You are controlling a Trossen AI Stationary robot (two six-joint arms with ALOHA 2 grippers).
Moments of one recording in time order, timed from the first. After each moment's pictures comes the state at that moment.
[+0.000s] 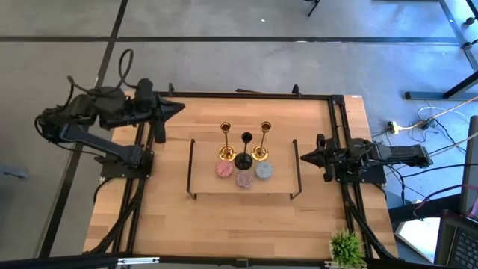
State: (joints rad) left arm -0.09 0.92 1.45 -0.78 -0.48 -0.24; right arm 0.10 0.00 0.09 -0.23 0.05 0.34
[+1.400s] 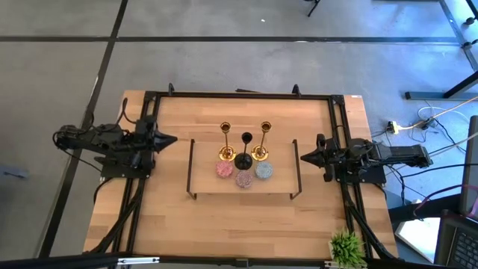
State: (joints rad) left arm -0.22 0.14 0.43 -0.29 -0.40 -0.28; right arm 0.10 0.00 0.09 -0.23 0.05 0.34
